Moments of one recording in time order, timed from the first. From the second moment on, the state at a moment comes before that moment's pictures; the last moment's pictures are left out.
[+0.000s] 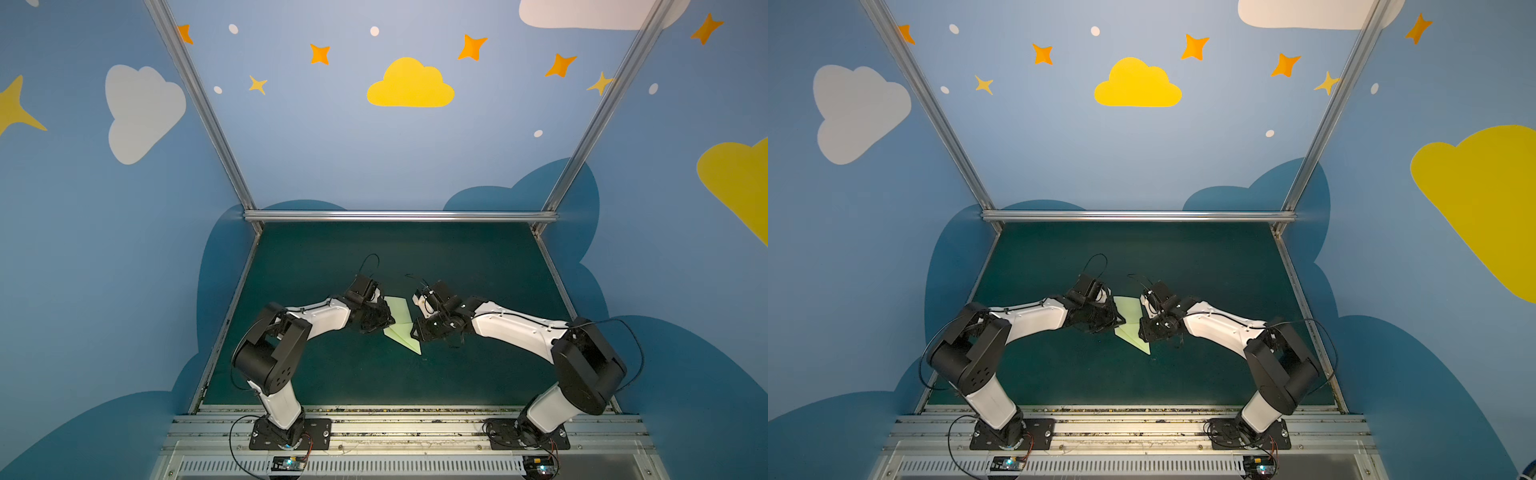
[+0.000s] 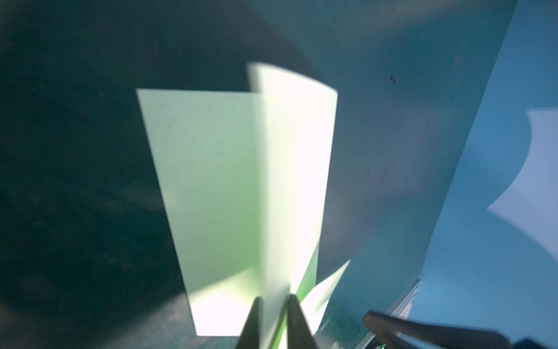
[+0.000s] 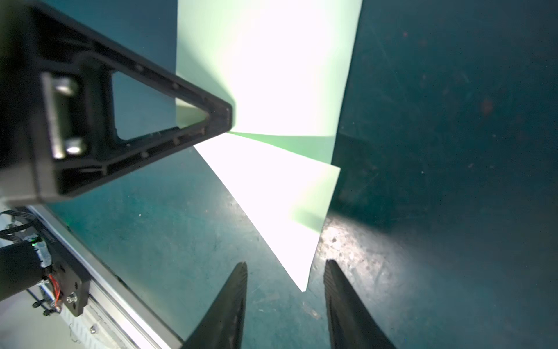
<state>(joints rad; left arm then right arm) -0.52 1.72 0.90 -0.17 0.44 -0.87 0.81 1.61 1.00 -0.50 -0.20 0.43</state>
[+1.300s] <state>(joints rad) -0.50 1.68 0.85 -0.18 0.53 -0.92 1.06 1.81 1.11 -0.52 0.18 0.36</state>
